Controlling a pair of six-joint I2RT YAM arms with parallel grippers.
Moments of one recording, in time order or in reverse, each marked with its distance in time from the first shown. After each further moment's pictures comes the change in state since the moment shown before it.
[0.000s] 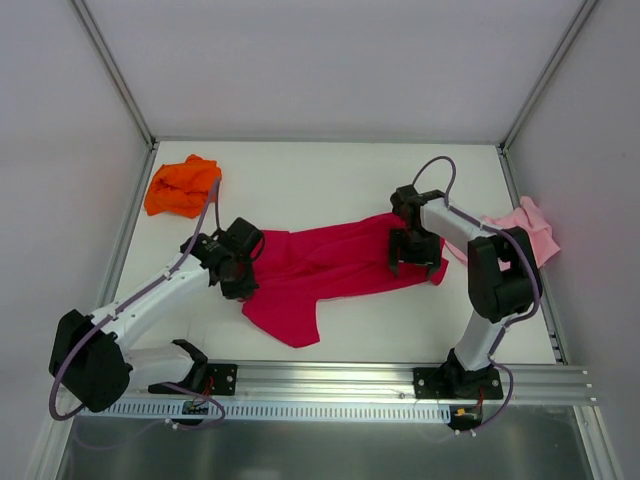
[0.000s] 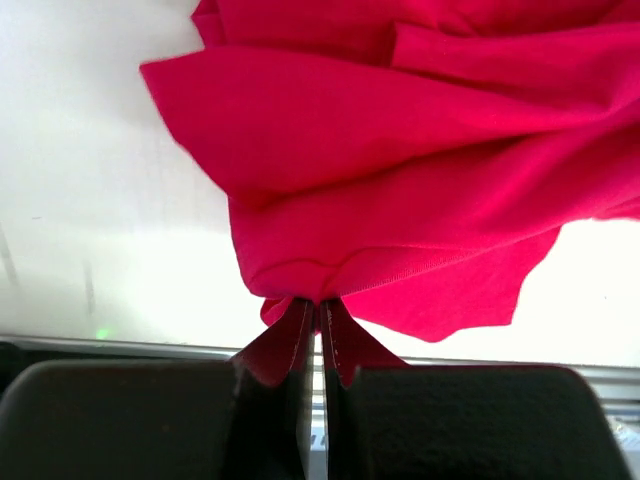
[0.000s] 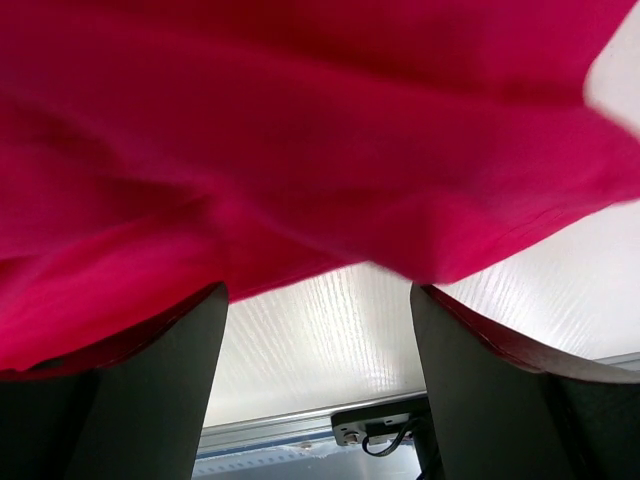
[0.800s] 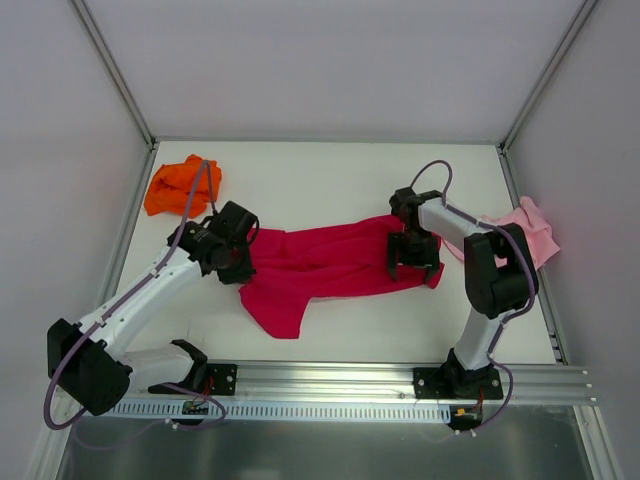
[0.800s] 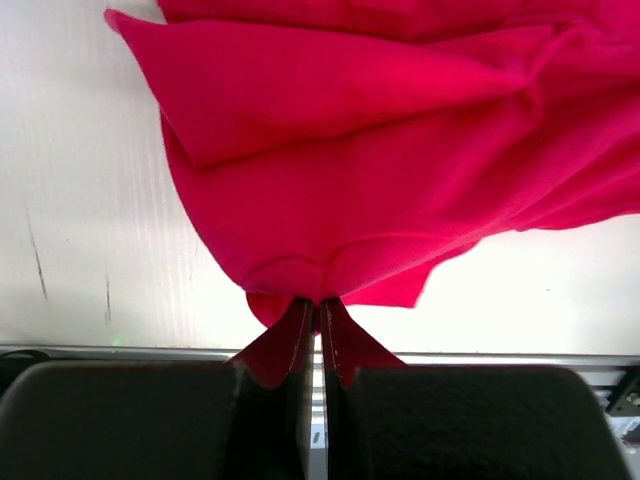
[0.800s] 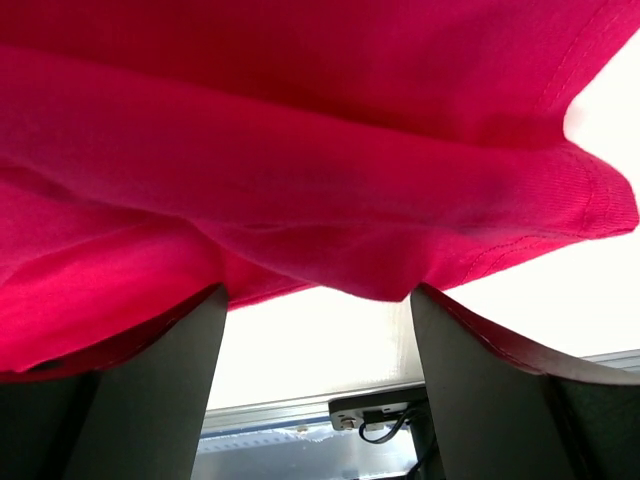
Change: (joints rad) left arm 0.058 -0.026 0.140 -0.073 -0.012 0.066; right arm -0.004 0.035 0.002 -0.018 -0.042 -0.021
